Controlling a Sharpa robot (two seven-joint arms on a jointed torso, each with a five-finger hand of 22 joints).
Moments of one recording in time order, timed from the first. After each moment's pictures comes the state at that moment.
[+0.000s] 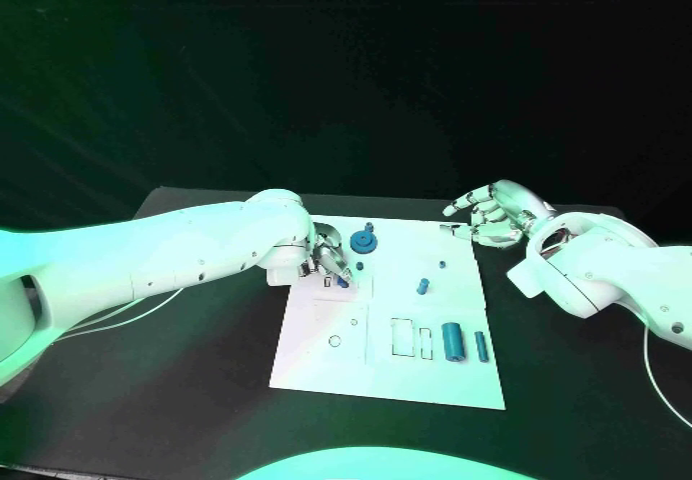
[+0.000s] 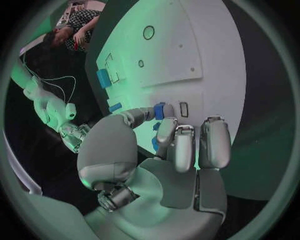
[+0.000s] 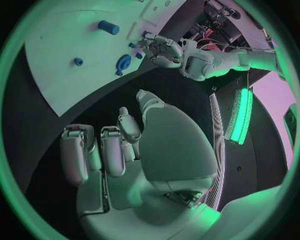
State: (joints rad) left arm 1.29 -0.63 -0.12 1.30 -0.98 0.25 -0.53; left_hand 1.01 -0.17 0.79 0.12 0.37 0.83 0.07 0.85 0.77 1.34 -0.03 1.33 1.10 1.47 -0.08 1.55 1.31 0.08 1.42 0.03 1.43 1.28; right arm 1.33 -0.82 -0.16 1.54 -0.89 -0.45 -0.11; right_hand 1.40 -0.16 0.20 0.29 0.33 0.85 0.16 0.19 0.37 1.28 0.08 1.22 1.23 1.46 0.00 1.50 1.31 0.01 1.47 0.10 1.48 1.31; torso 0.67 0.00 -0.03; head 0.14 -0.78
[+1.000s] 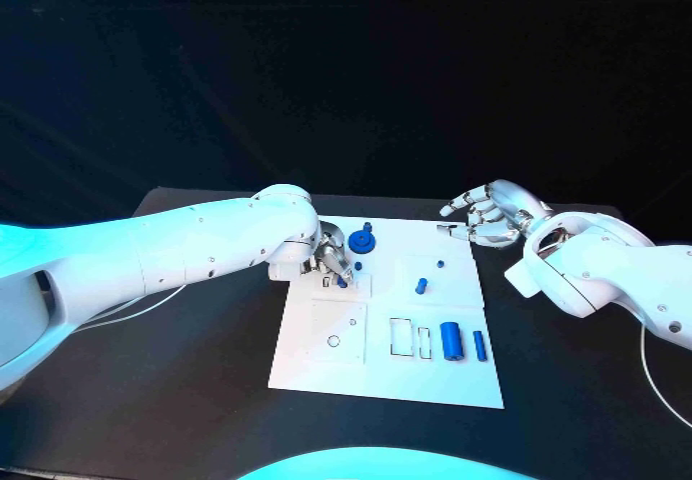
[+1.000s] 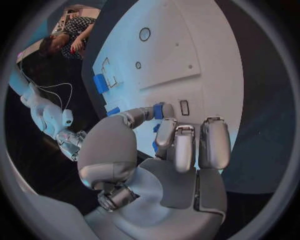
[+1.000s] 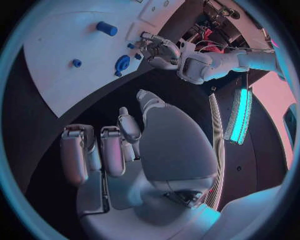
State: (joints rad) left arm 1.30 -0.59 -0.11 1.26 -1.02 0.32 -0.54; left_hand 0.97 -0.13 0.77 0.10 0.36 0.85 0.07 0.86 0.75 1.36 -0.03 1.34 1.14 1.46 -0.08 1.55 1.31 0.08 1.42 0.02 1.43 1.29; right arm 1.33 -0.82 -0.16 1.55 -0.89 -0.44 -0.11; right_hand 1.39 -0.17 0.20 0.29 0.33 0.85 0.16 0.19 0.37 1.28 0.08 1.22 1.23 1.46 0.00 1.50 1.31 0.01 1.47 0.10 1.48 1.31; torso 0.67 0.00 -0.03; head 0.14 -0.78
